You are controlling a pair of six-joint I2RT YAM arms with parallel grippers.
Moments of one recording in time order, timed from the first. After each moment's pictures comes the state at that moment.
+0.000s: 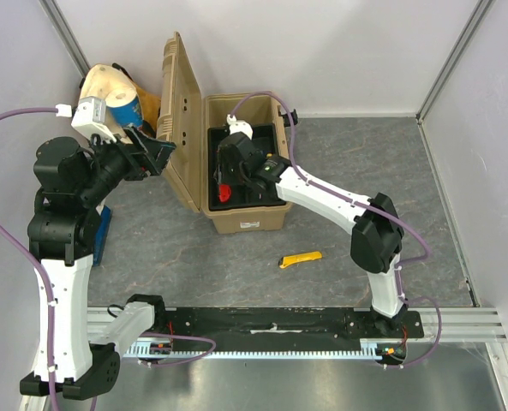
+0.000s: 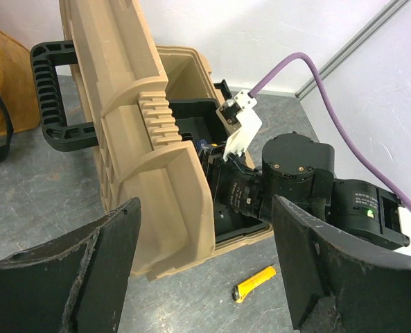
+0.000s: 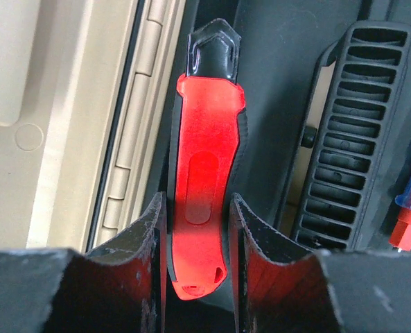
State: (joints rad) left arm -0.07 0.95 1.55 -0.75 0.32 -0.39; right arm 0.89 1.99 1.82 -0.43 0.25 0.58
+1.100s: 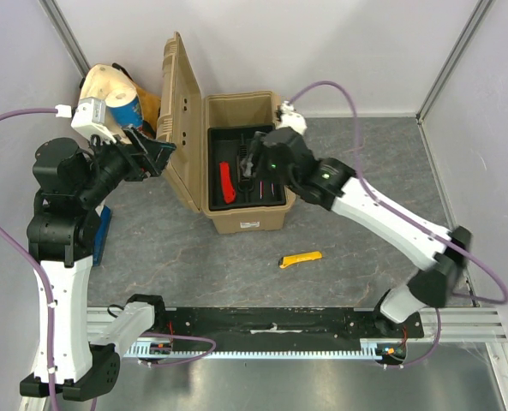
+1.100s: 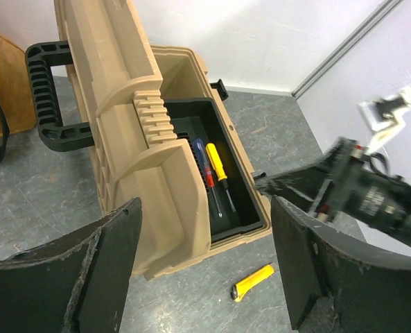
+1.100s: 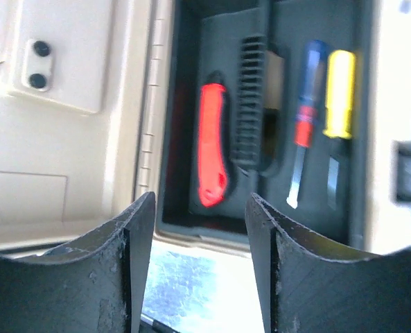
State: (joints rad) left arm -0.07 0.94 1.55 -0.75 0.33 -0.39; right arm 0.87 1.64 1.67 -0.53 0.32 0.73
